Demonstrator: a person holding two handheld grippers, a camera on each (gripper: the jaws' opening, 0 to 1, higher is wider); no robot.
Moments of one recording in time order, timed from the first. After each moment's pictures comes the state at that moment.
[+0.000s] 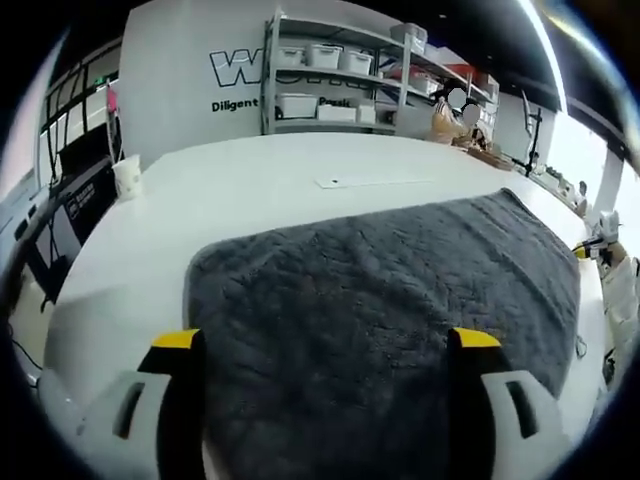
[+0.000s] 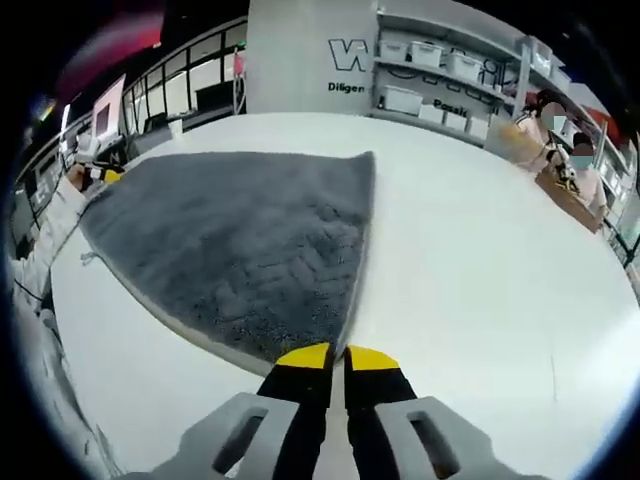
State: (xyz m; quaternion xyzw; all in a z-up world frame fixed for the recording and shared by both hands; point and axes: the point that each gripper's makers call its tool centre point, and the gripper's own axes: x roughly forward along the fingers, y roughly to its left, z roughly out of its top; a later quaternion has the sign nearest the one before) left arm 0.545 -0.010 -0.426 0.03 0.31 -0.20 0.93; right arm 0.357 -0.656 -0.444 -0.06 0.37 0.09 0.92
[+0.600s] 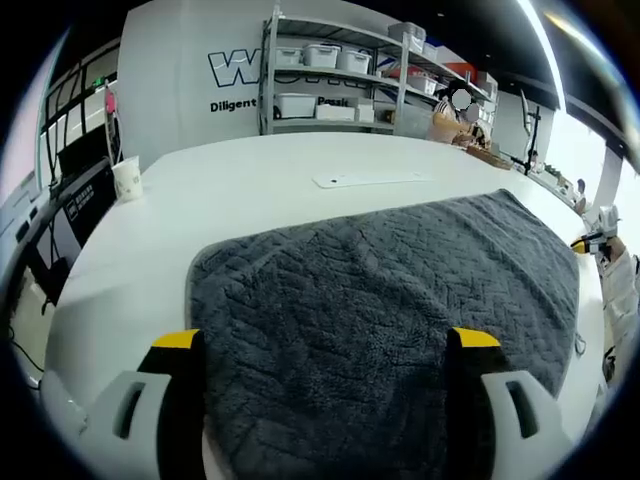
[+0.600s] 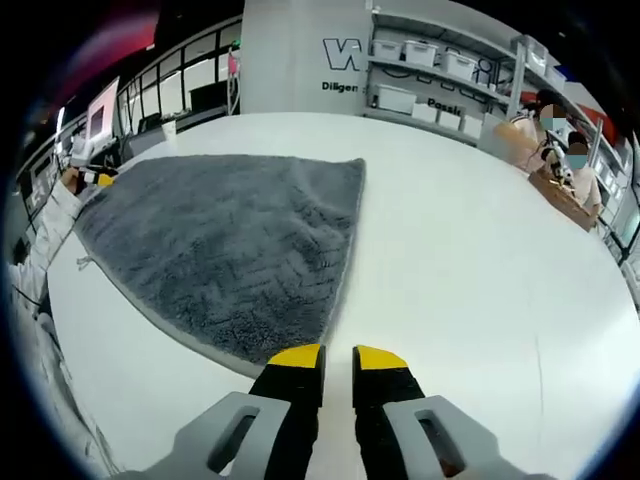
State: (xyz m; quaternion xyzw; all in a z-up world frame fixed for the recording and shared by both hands) left arm 0.543 -0.008 -0.424 0.04 0.31 -0.20 0.93; right arm 0.359 -0.670 -0.432 -0.07 0.37 0.07 0.92
